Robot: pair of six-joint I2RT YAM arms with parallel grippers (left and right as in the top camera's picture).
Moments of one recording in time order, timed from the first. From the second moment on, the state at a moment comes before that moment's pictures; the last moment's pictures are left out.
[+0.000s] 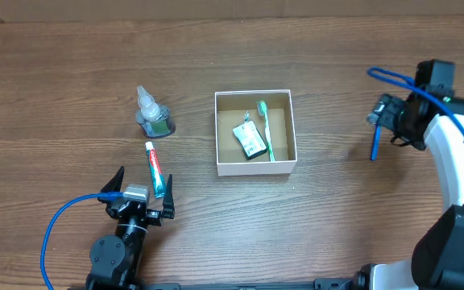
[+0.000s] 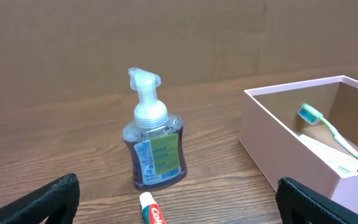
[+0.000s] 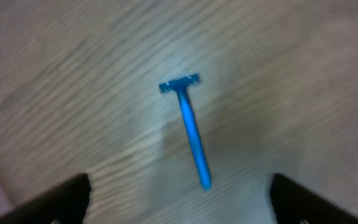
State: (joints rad) left arm -0.20 0.02 0.01 -0.08 -0.04 0.05; right arm -0.22 1.63 1.22 -0.78 0.03 0.31
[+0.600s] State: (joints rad) left arm -0.20 0.01 0.01 -0.08 -0.04 0.05; right arm -0.22 1.64 0.82 -0.26 0.03 0.25
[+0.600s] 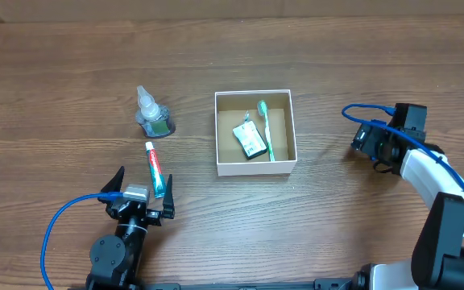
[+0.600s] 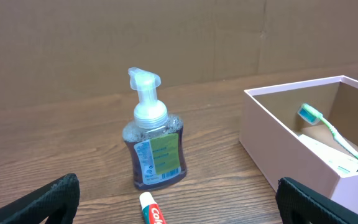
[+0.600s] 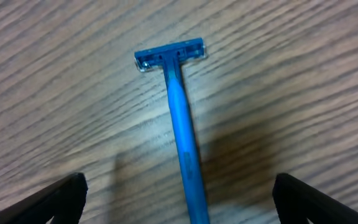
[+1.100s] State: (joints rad) left arm -0.20 0.02 0.01 -0.08 -0.04 0.05; right arm -0.22 1.69 0.81 -0.13 0.03 0.15
